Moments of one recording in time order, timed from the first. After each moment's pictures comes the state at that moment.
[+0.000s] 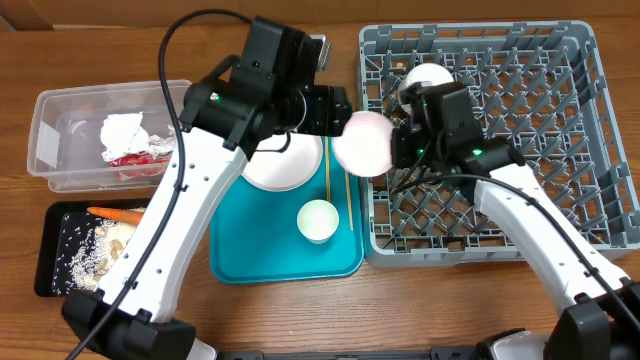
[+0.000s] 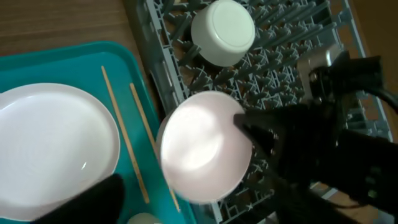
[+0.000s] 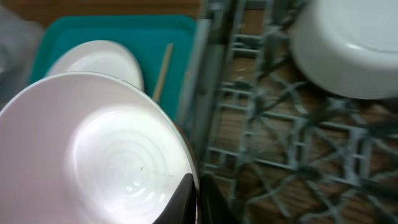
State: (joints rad) left arm -0.43 1.68 1.79 -1.01 0.29 -0.33; right arm 0.32 1.54 1.16 -0.52 -0.12 0.22
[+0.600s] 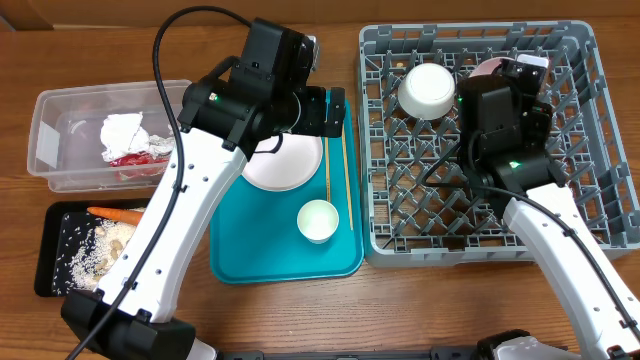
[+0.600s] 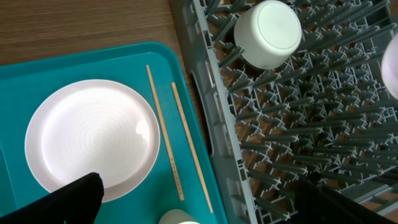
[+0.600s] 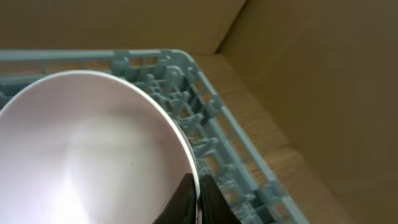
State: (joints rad) left arm -0.43 1.68 1.79 -1.04 0.14 -0.32; right arm 0.28 1.39 1.18 -0.53 0.94 0.16
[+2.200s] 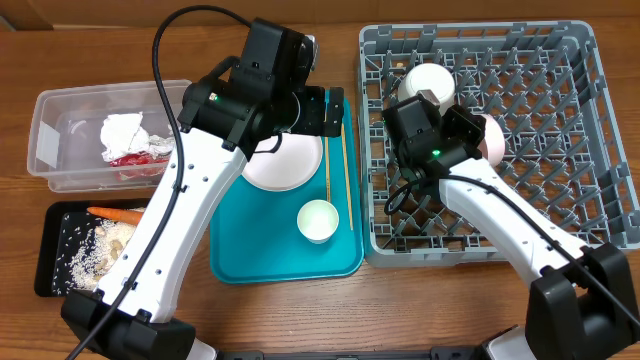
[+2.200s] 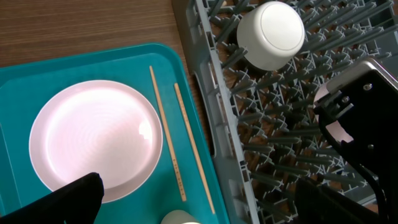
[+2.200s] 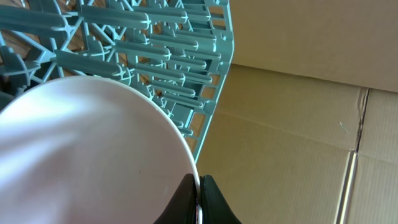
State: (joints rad) left arm -0.43 1.68 1.79 -1.04 0.13 -0.32; right arm 0.45 1.66 1.18 -0.60 1.09 -0.61
